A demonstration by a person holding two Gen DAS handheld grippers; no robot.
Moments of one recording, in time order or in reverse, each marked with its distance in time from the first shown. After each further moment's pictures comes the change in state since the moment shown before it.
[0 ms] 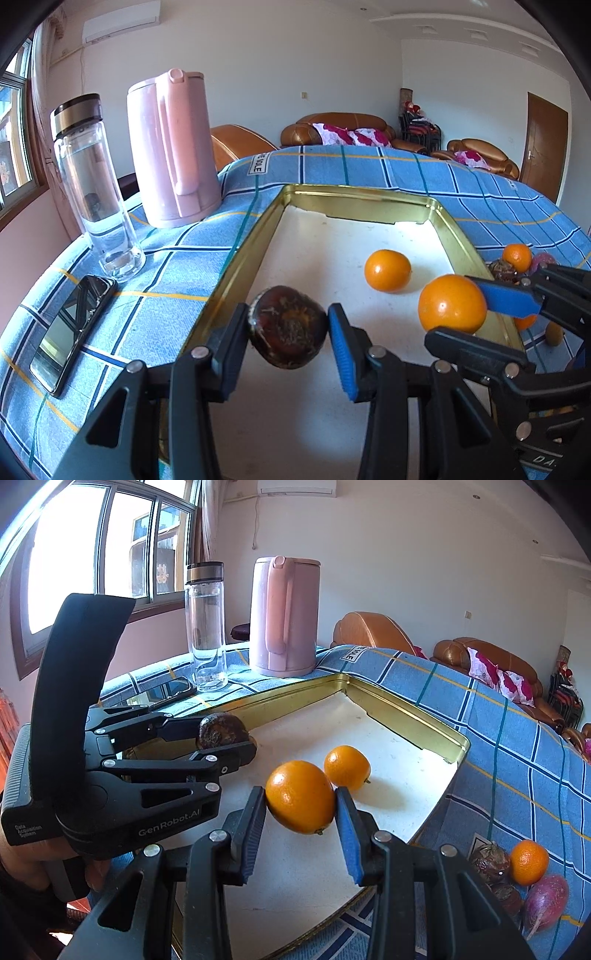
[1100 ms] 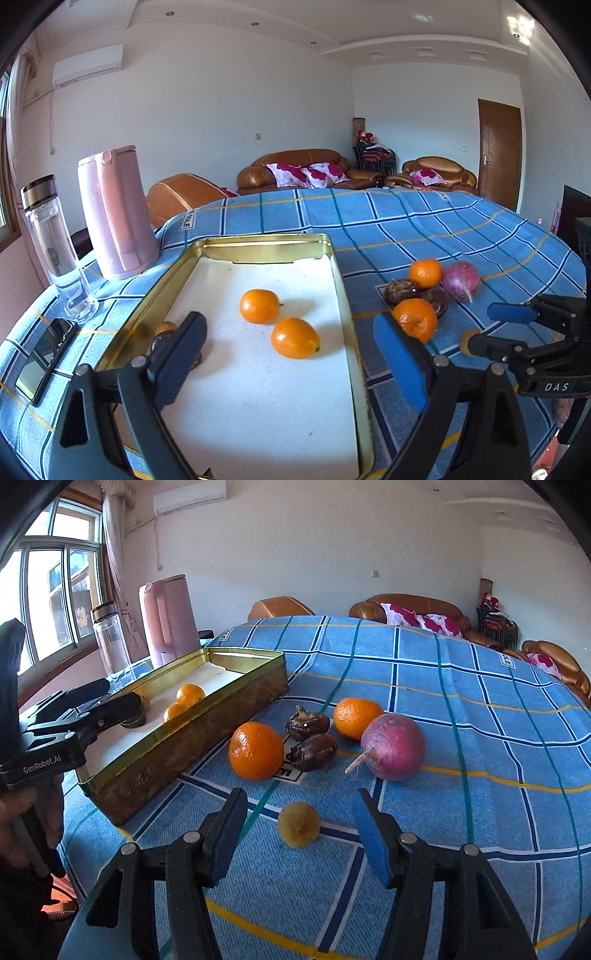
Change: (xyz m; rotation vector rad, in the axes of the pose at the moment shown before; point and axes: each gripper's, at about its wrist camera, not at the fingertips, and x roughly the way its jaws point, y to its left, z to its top) left arm -0.051 -0.087 -0.003 0.107 -0.168 -0.136; right arm -0.093 -0.105 -0.094 0.295 0.037 -0.187
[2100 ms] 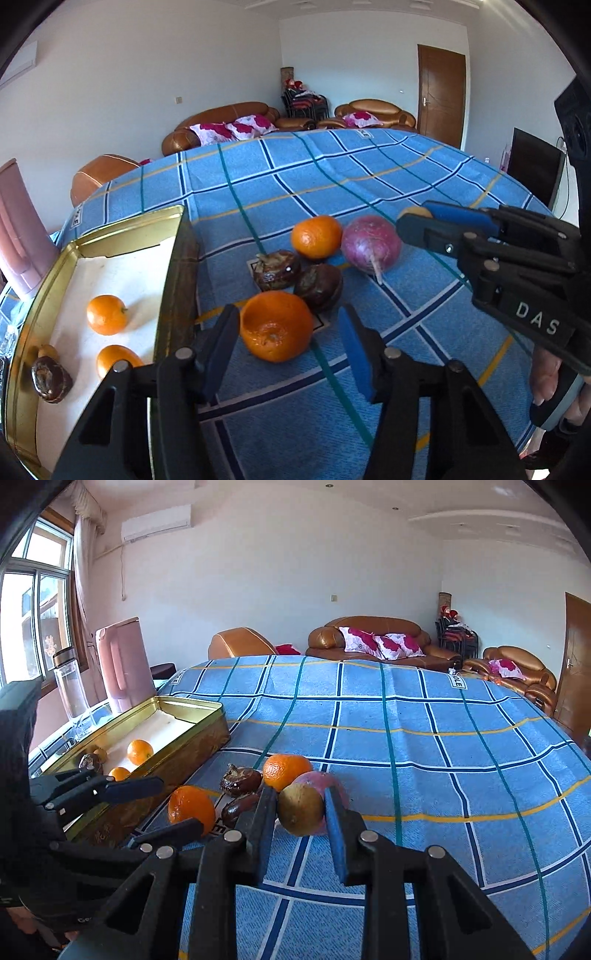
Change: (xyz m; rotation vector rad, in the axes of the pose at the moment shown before) left arm 0.059 -0.104 0.010 0.161 0.221 -0.234; right arm -0.015 -0.038 0.027 0.075 -0.134 -0.154
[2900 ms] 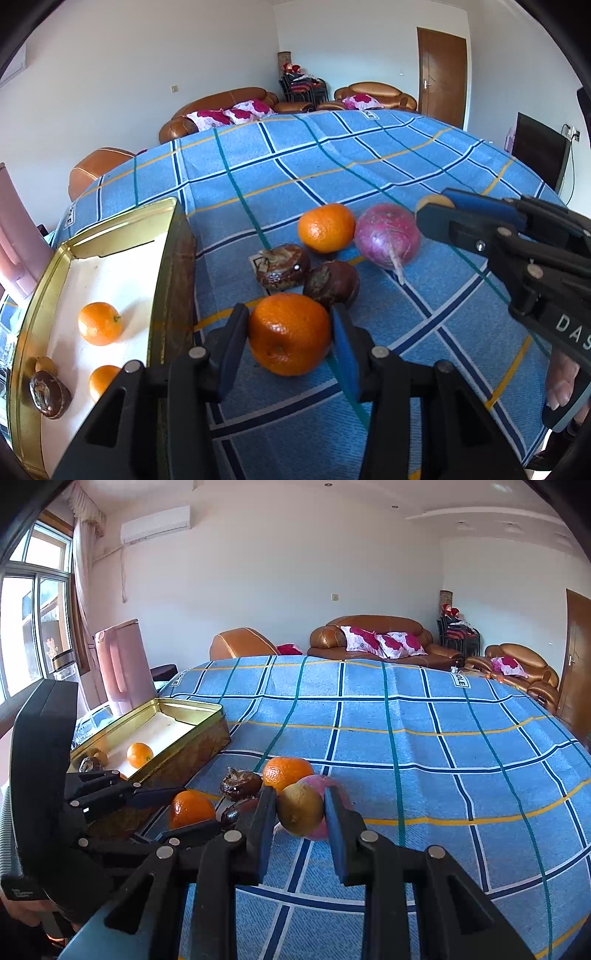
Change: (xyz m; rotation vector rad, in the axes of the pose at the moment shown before) left arm 0.017 0.006 0.008 0.018 0.047 0.010; right arm 0.003 -0.002 0.001 0.013 0.005 0.021
